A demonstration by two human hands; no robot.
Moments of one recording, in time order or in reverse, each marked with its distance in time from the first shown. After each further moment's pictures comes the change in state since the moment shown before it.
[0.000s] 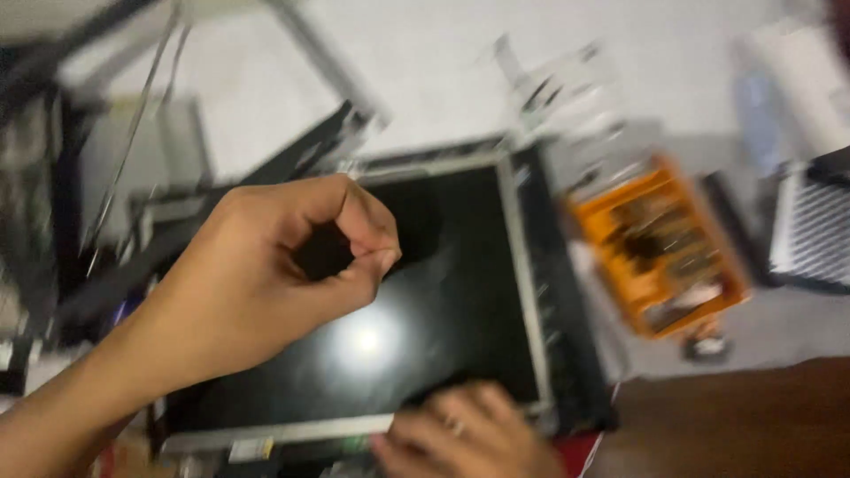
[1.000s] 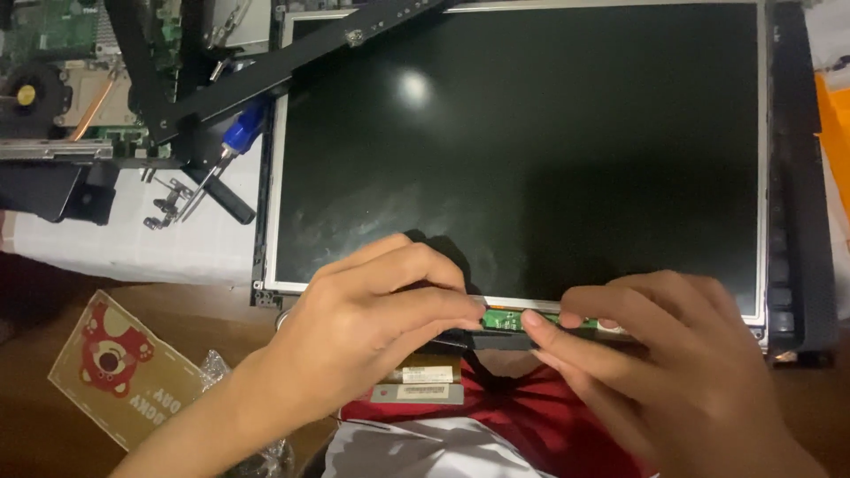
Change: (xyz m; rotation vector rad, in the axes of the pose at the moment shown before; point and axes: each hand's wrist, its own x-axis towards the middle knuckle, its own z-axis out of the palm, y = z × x) left_hand -0.158 -0.096 0.064 0.204 0.237 0.470; right_hand -0.027 0.001 -0.005 -0.164 -0.316 -0.095
